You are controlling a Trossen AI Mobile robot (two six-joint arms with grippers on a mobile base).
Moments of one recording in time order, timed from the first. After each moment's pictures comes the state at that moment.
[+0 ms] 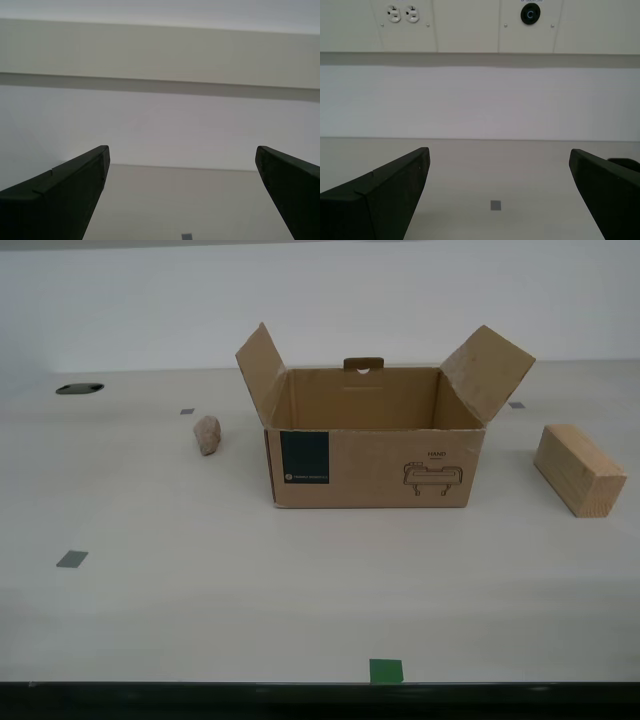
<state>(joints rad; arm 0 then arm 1) 0.00 1.01 0.78 0.01 -0.01 0.01 0.00 1.04 0.72 0.25 -0.01 -0.03</state>
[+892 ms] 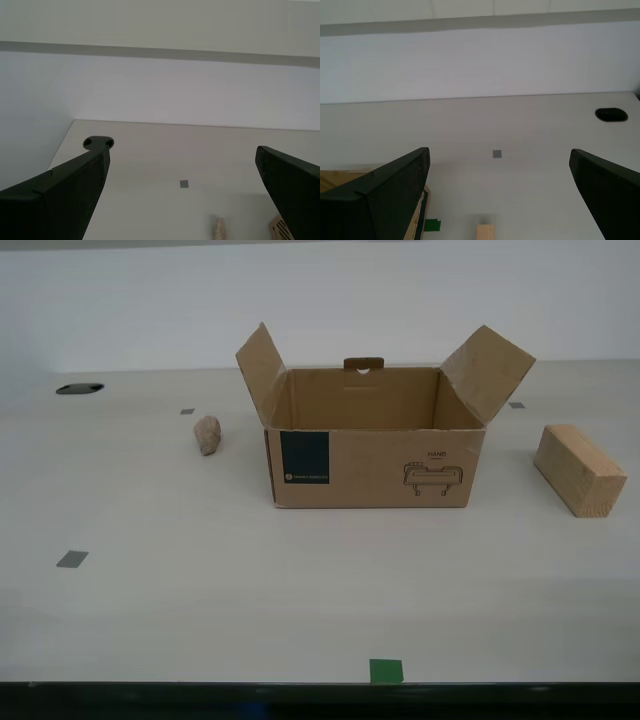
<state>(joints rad) 0.00 1.01 1.20 -0.67 -0.01 0.07 0.00 1.04 1.21 -0.51 -0.01 -0.03</state>
